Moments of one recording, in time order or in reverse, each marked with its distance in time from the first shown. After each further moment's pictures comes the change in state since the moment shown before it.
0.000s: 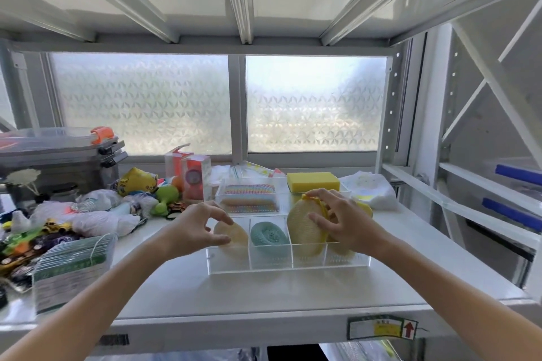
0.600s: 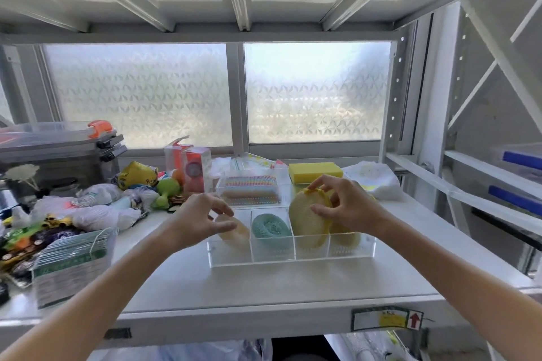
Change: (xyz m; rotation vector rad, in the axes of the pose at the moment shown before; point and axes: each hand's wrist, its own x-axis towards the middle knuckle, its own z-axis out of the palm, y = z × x) left_hand 0.010 -0.003 0.004 0.004 0.086 0.020; right_hand 0.014 0.006 -0.003 0.083 -0.002 0.041
